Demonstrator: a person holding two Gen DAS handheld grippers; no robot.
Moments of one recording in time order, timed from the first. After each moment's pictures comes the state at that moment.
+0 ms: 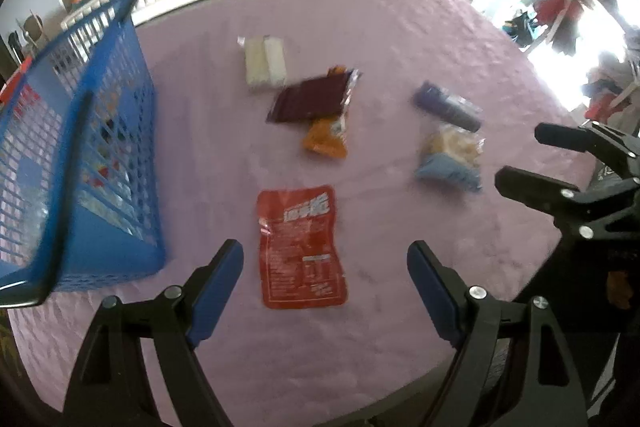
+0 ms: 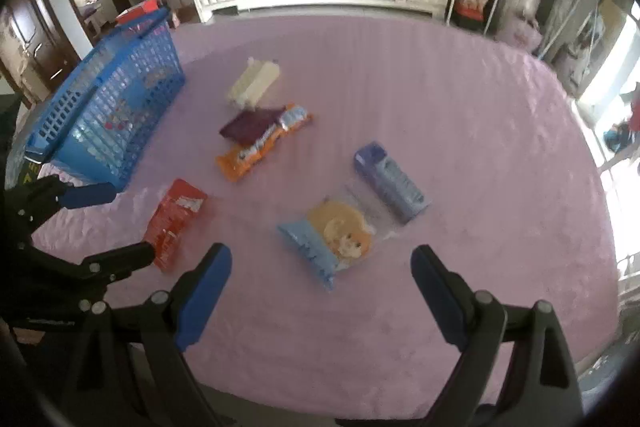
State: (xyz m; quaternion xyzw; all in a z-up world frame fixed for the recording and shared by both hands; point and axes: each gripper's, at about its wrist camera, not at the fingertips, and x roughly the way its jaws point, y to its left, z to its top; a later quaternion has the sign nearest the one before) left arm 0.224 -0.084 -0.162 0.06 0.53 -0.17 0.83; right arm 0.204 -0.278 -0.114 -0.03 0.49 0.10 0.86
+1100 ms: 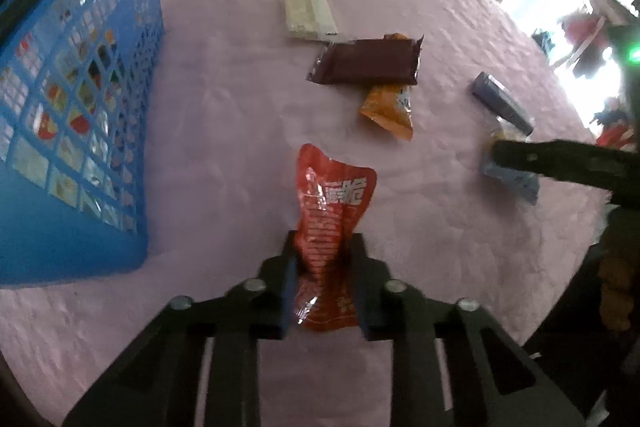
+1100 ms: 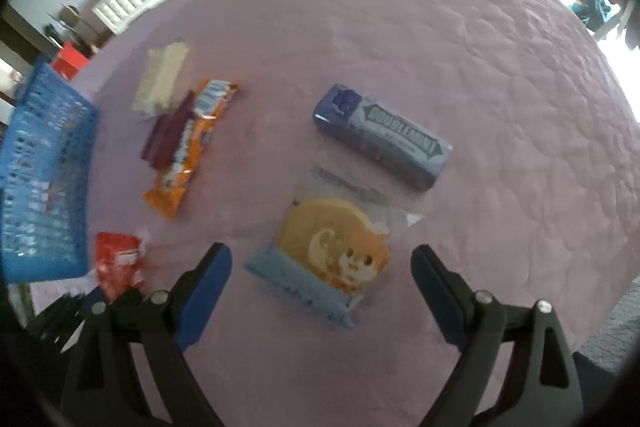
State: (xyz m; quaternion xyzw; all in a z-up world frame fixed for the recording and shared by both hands) left arm 0.241 -0.046 -0.212 -0.02 0.55 -0.16 0.82; right arm 0.262 -0.286 -0.164 0.10 0.59 -0.02 0.80
